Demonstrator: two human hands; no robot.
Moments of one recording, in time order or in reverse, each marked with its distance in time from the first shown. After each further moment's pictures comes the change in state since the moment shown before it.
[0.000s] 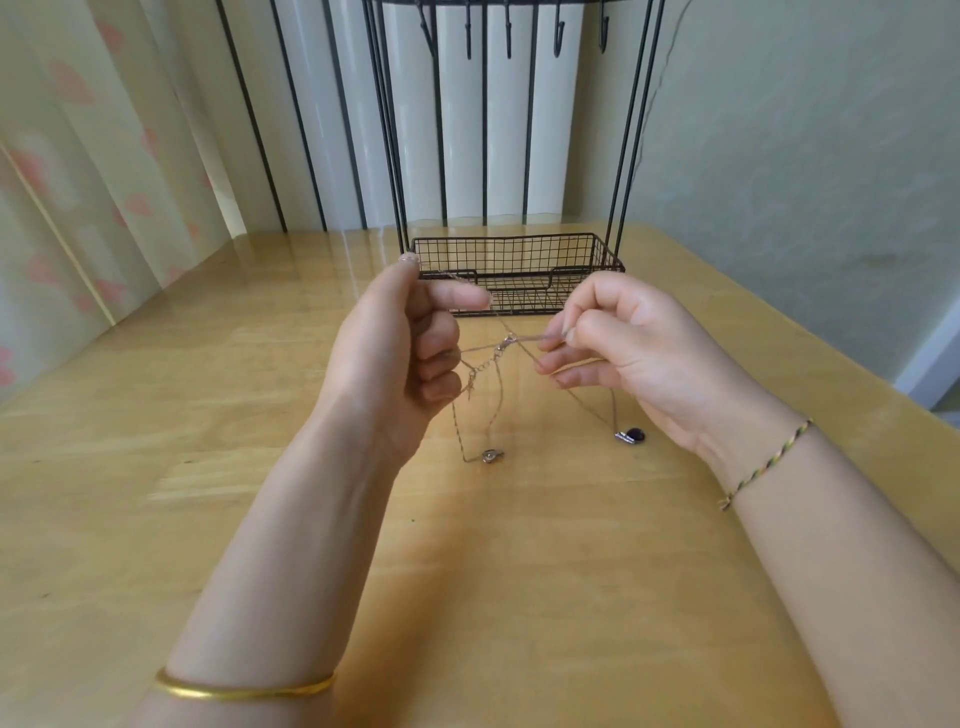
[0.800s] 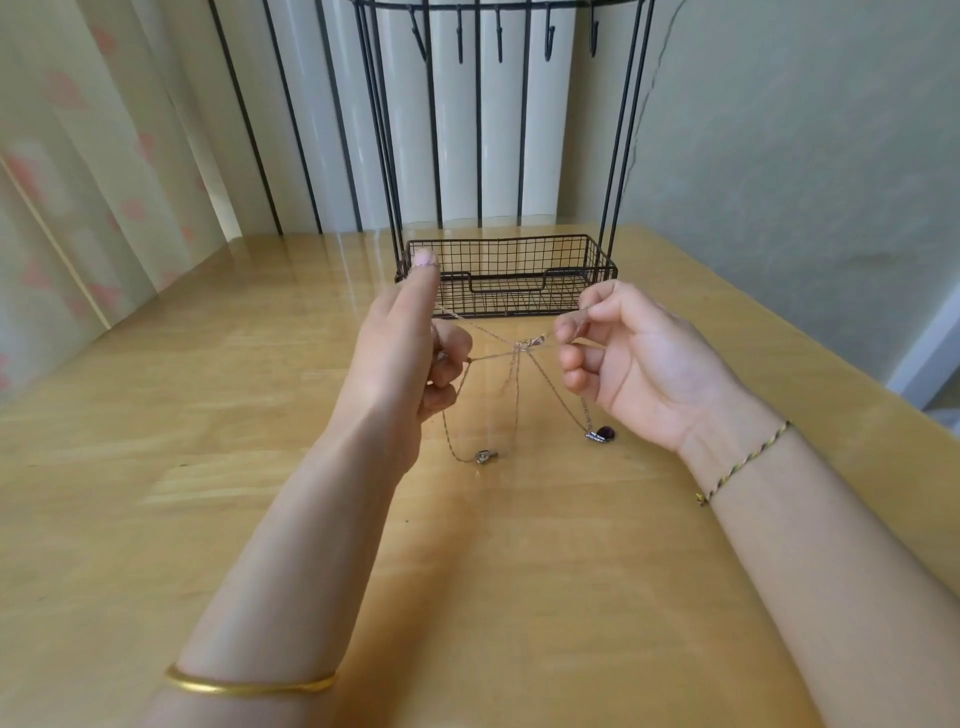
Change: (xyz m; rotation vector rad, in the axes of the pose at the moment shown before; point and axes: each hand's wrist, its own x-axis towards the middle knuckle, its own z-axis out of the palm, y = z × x) left_hand -0.001 -0.008 0.005 0.184 0.073 0.070; right_hand 0.007 0.012 -0.006 0.582 0.012 0.207
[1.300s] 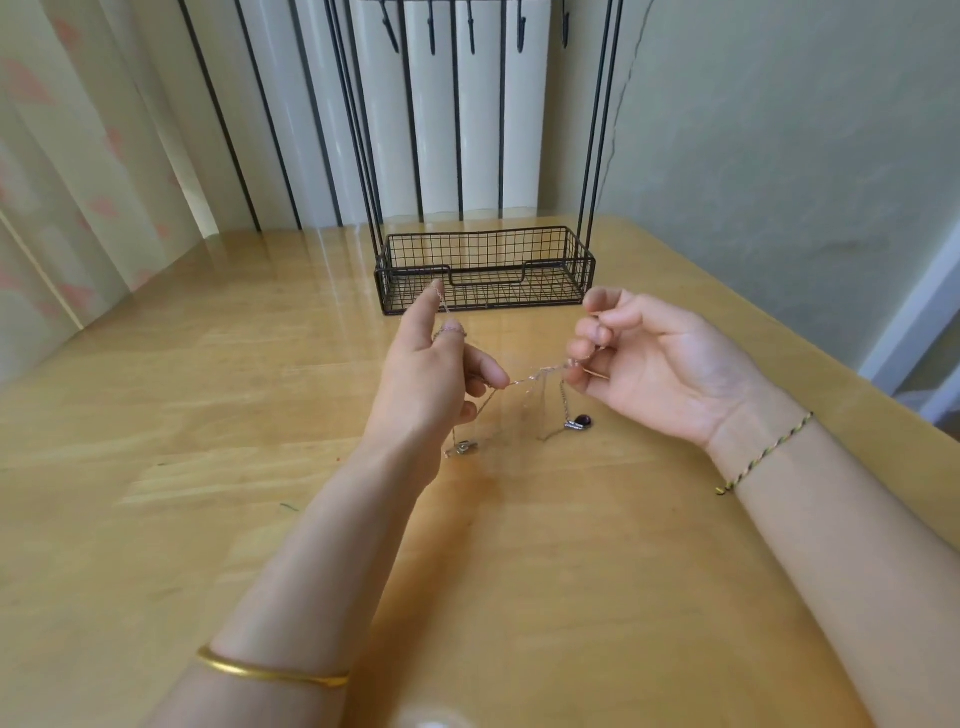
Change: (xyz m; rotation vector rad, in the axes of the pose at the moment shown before) left_hand 0.002 -0.028 0.019 0.203 -0.025 0.046; right_hand -0.012 -0.009 -0.031 0.080 -0.083 0.095
